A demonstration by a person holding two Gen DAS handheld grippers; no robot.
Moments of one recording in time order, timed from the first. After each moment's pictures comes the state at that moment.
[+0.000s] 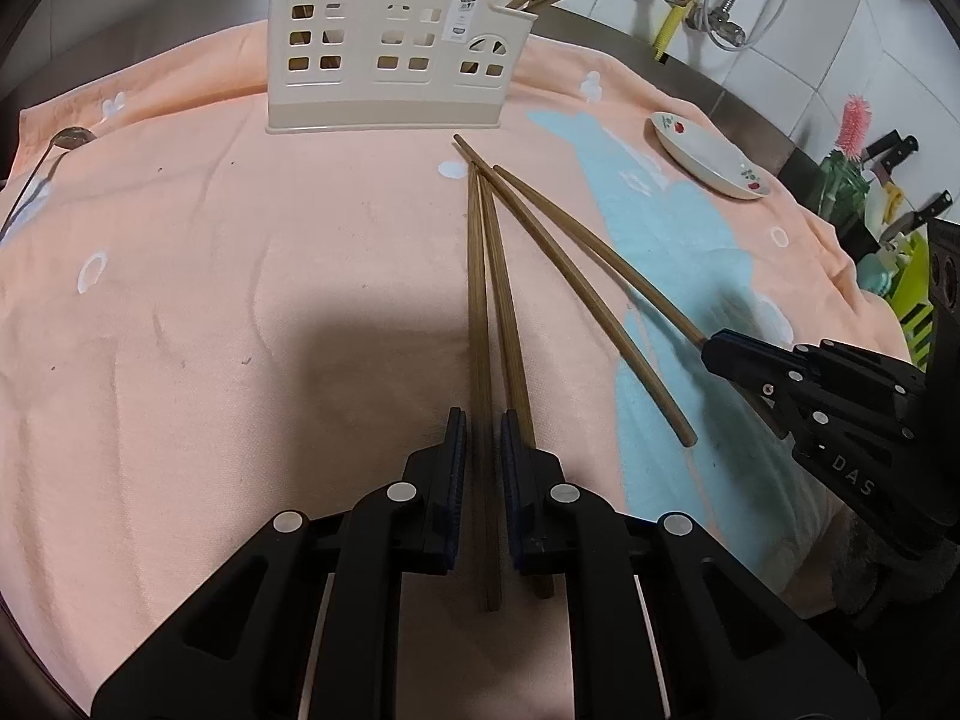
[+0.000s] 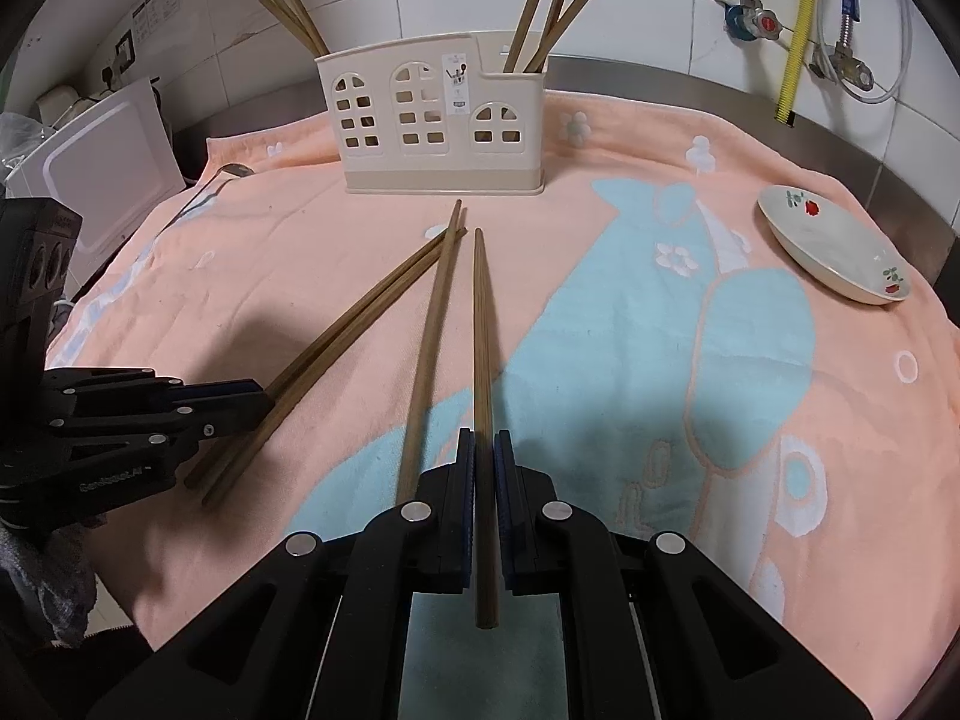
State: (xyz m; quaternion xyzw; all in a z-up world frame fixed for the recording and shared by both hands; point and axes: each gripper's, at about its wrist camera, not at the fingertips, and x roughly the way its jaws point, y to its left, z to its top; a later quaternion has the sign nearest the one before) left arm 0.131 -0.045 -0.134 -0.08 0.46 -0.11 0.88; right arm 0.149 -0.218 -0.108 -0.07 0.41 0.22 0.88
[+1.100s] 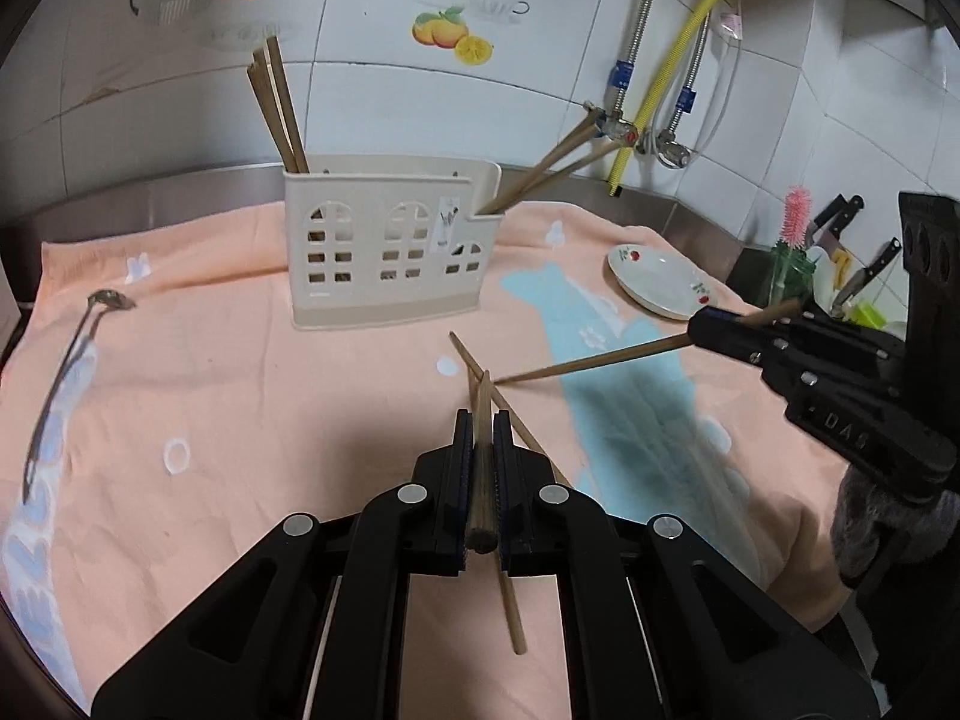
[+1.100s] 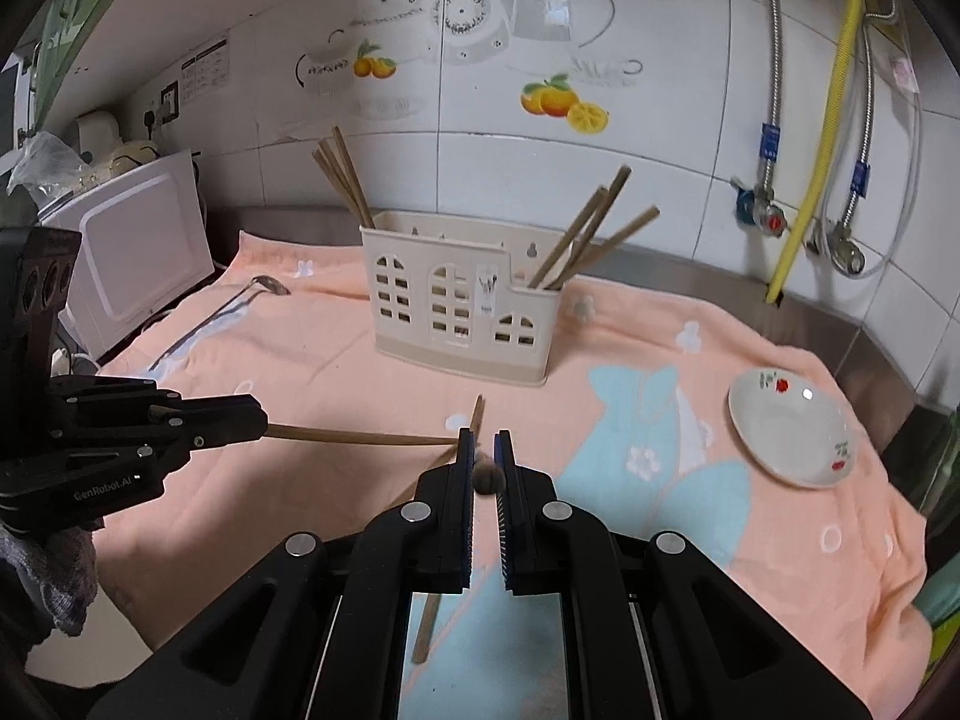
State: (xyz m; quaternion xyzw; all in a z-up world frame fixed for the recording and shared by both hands) left arm 0.125 -0.019 -0.025 -0.06 0.34 -0.13 0.93; right arm 0.158 -0.196 0.007 -0.10 0.30 0.23 0.92
